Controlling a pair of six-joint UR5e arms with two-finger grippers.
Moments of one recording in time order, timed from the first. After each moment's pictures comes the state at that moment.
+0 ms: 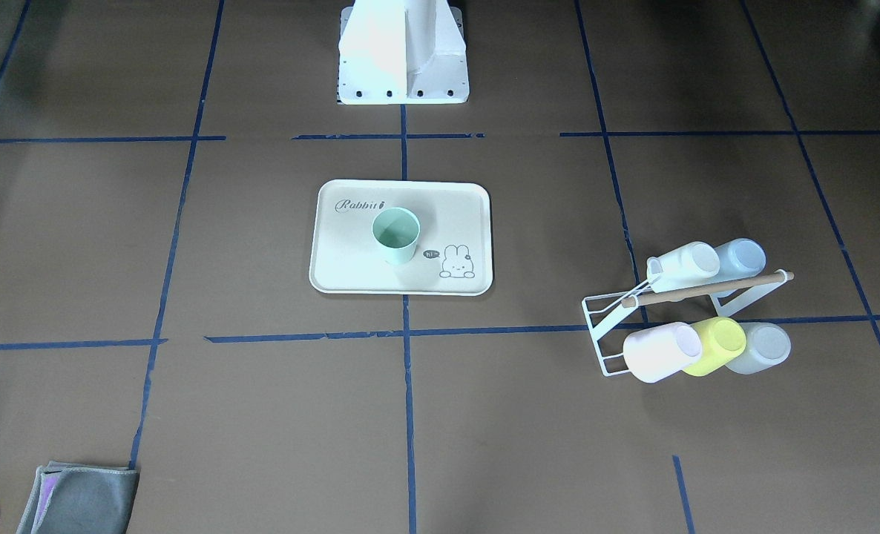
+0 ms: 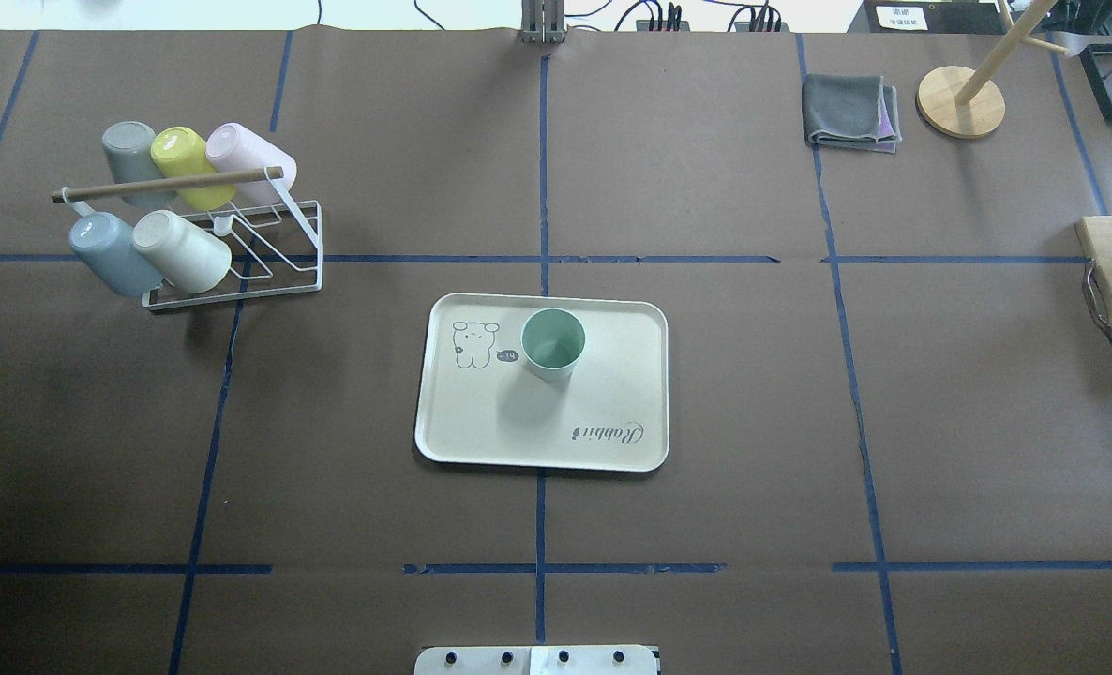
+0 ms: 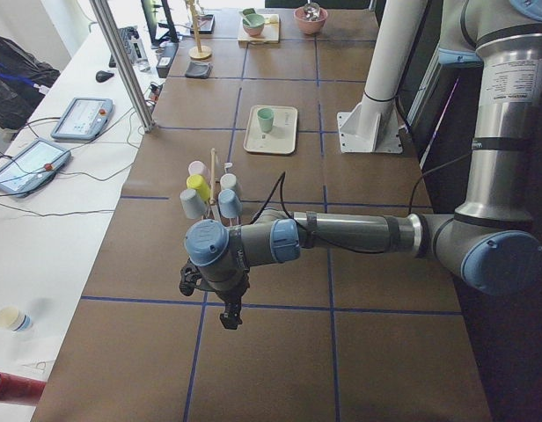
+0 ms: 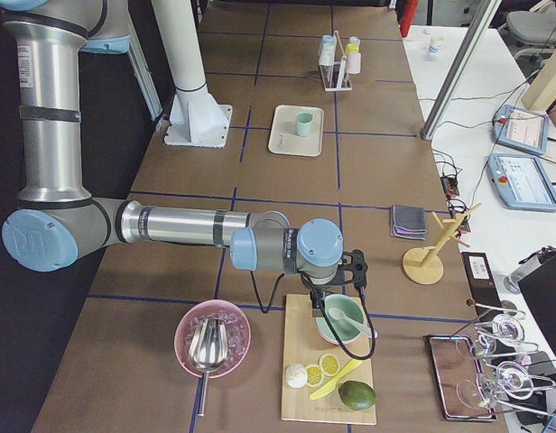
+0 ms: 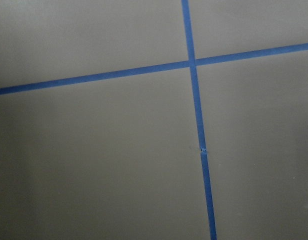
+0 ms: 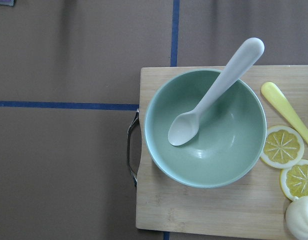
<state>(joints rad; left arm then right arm) -1.61 -1.58 -1.58 -1.36 -2.34 0.27 1.64 -1.62 1.59 -1.50 2.47 -0.04</state>
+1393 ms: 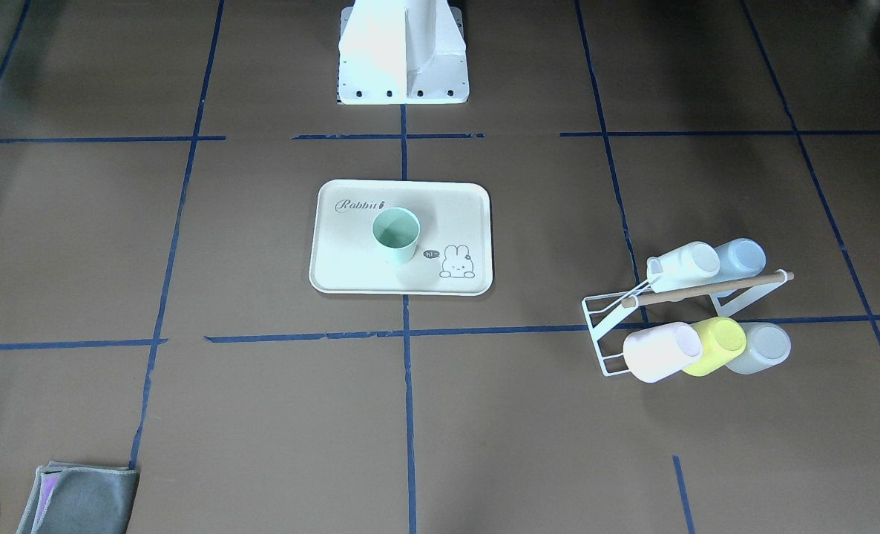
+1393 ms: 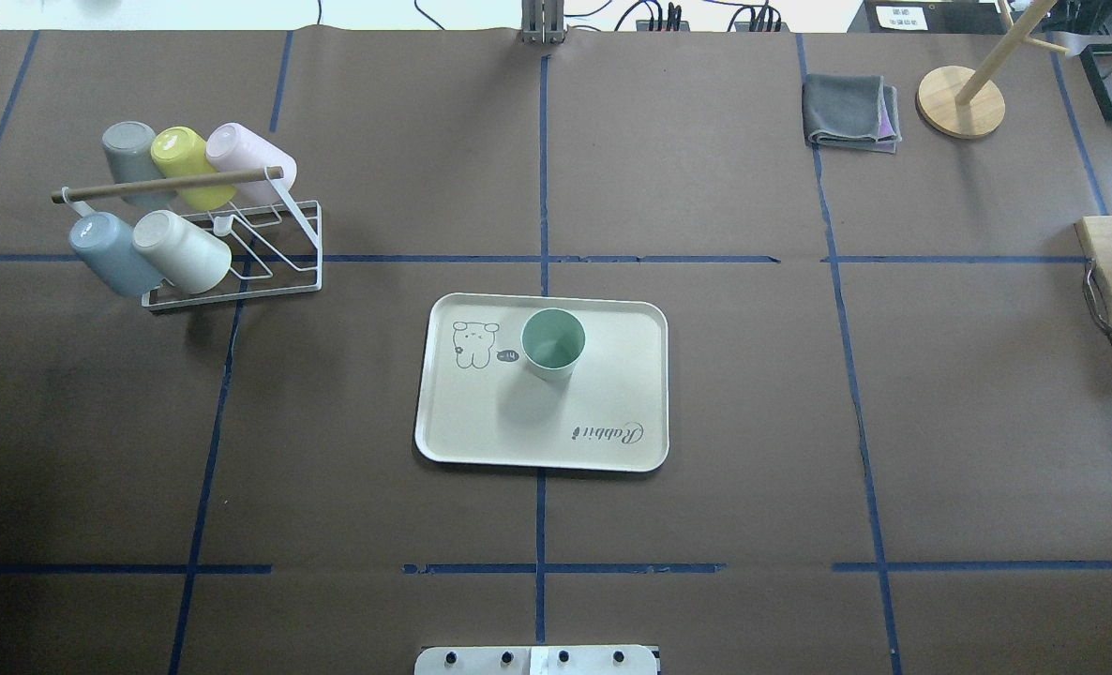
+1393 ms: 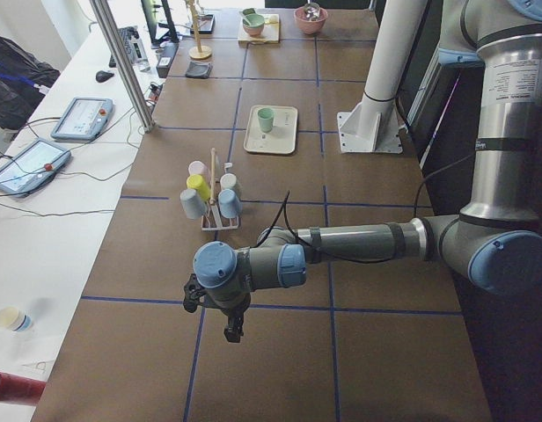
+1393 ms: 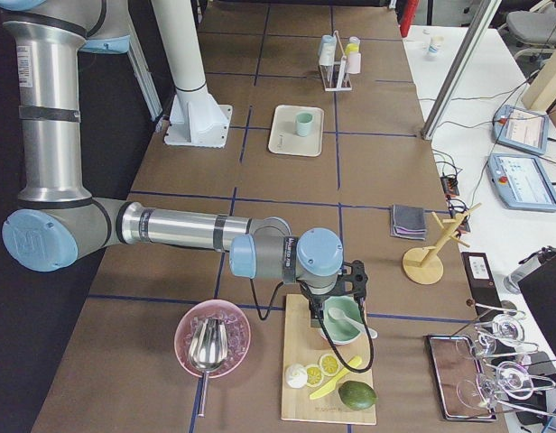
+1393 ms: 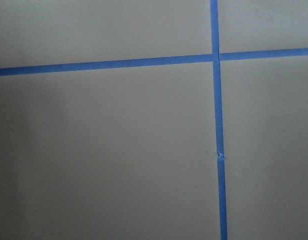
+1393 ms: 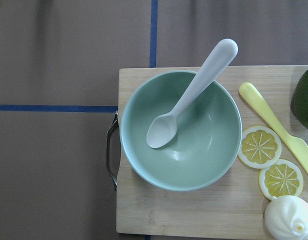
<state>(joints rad) -1.61 -1.56 -1.49 -1.53 -2.37 0.18 1.64 -1.60 1.56 -1.50 2.42 -0.04</state>
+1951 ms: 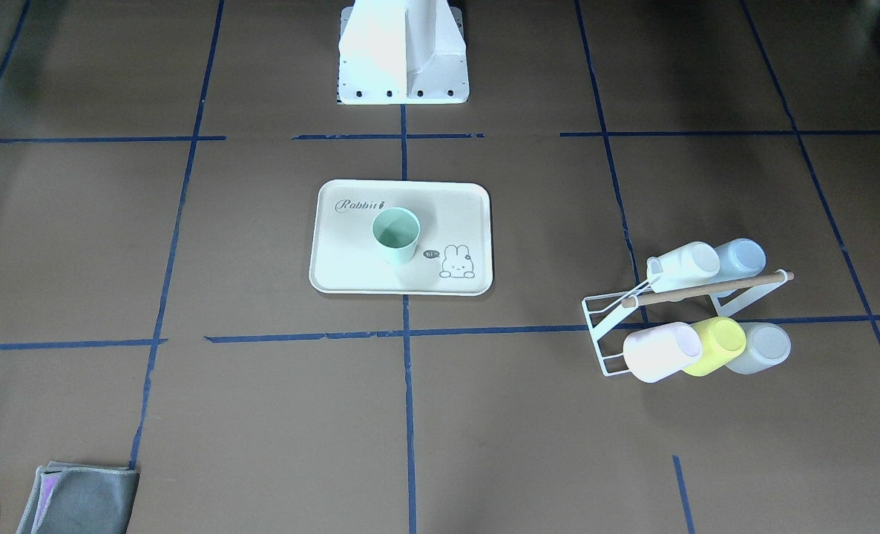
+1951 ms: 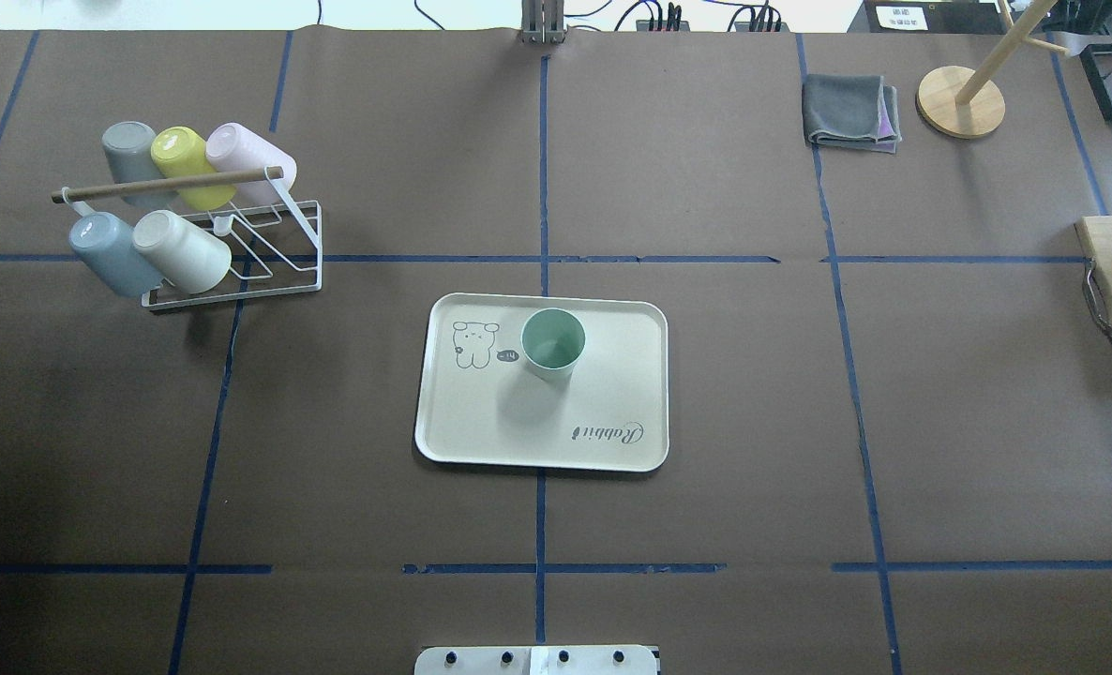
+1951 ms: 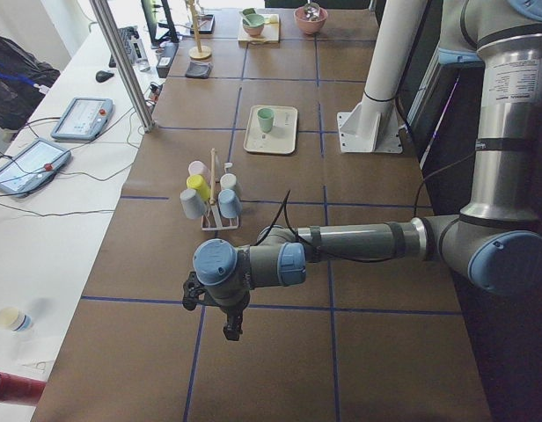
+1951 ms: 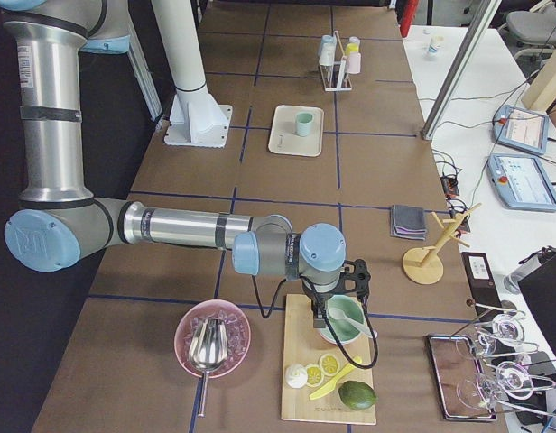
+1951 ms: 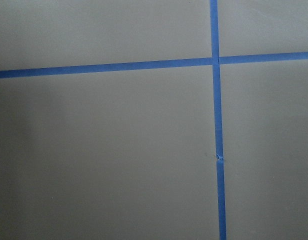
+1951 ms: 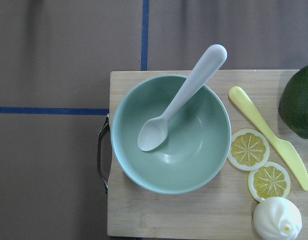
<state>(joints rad) -1.61 -1.56 -1.51 -1.53 -2.37 0.17 1.63 -1.59 1.57 -1.50 2.39 -0.03</state>
